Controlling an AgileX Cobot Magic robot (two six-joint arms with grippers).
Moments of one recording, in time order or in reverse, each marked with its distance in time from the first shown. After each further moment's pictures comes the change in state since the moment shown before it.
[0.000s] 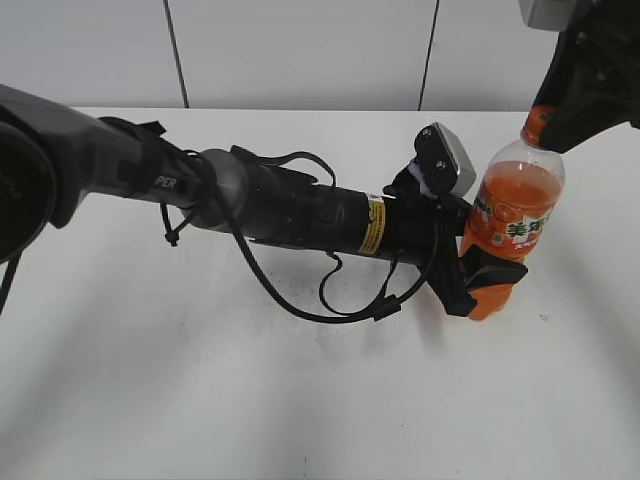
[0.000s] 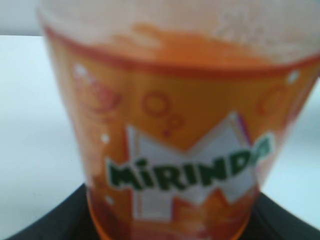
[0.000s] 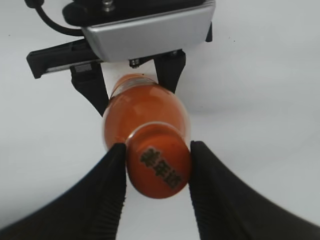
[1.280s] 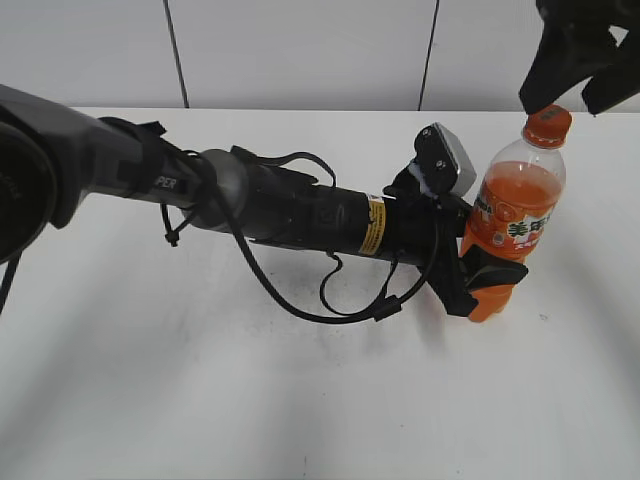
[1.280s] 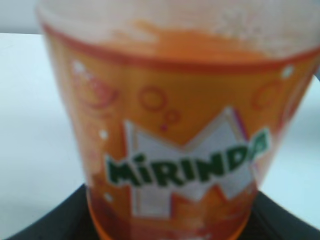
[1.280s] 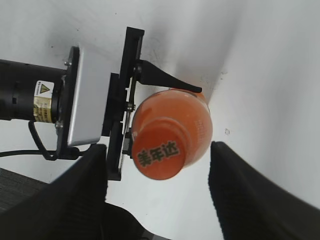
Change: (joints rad) left arm 0.000 0.000 0.000 0.002 -0.002 -0.007; right arm 0.000 -0.053 -0.006 0.006 -0.002 1.247
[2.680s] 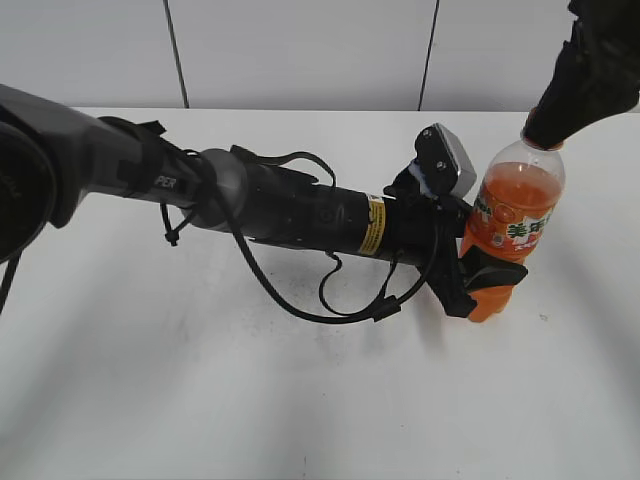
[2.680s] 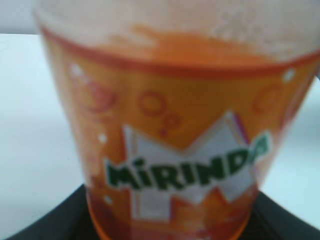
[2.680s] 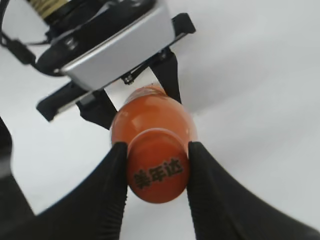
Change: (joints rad) left arm 0.000 0.000 0.000 0.013 0.000 -0.001; right arm 0.000 0.055 0.003 -0.003 0.002 -0.932
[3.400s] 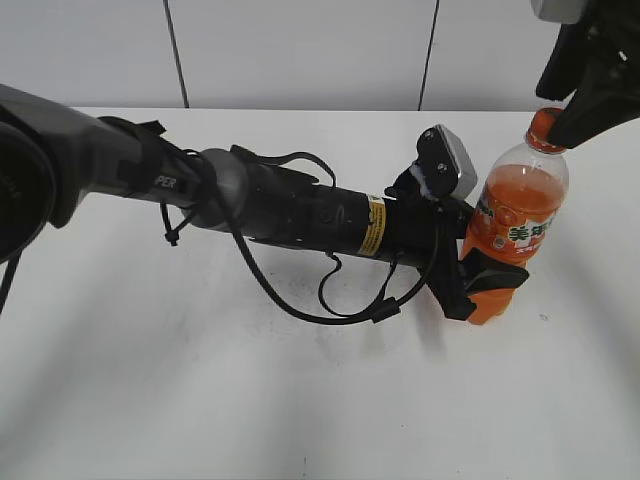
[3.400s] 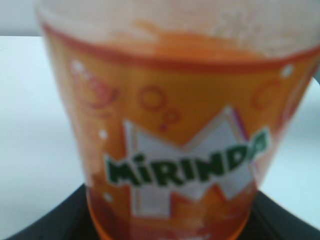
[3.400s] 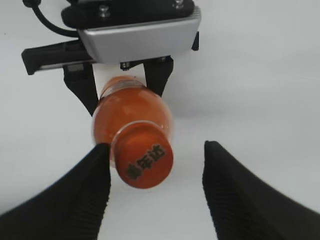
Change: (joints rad) left arm 0.000 0.000 0.000 0.015 -0.010 0.000; right arm 0.000 -0.026 -0.006 -0.008 0.002 -0.354
